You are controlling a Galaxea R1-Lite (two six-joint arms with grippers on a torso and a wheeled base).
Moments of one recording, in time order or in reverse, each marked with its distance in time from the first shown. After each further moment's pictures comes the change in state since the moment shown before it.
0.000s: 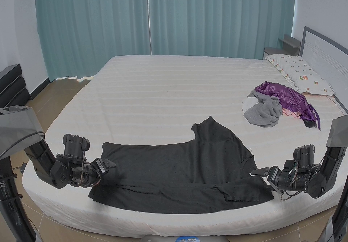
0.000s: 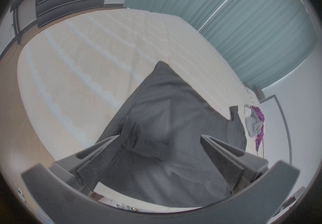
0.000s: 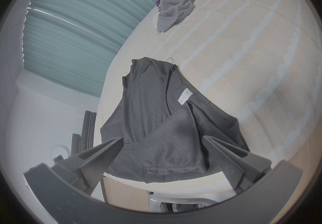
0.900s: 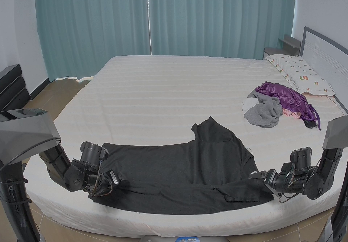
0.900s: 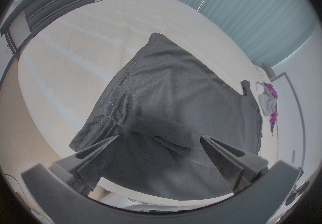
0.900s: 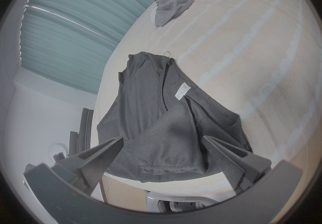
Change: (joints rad) left arm -0.116 0.067 -0.058 0.141 0.070 0.034; right arm 0.015 0.039 -0.002 0.000 -0.005 -0.009
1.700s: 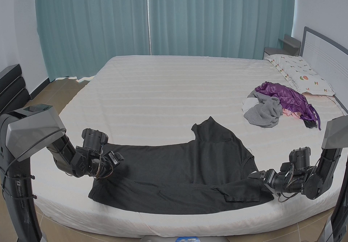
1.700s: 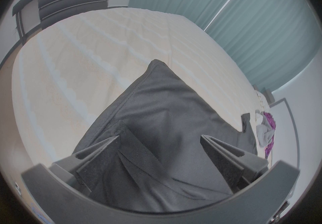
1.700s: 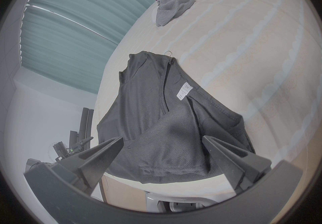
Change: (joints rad) left arm 0.067 0.101 -0.214 -0.010 0.047 -0.092; right arm 0.009 0.007 -0.010 -0.001 -0.005 0.001
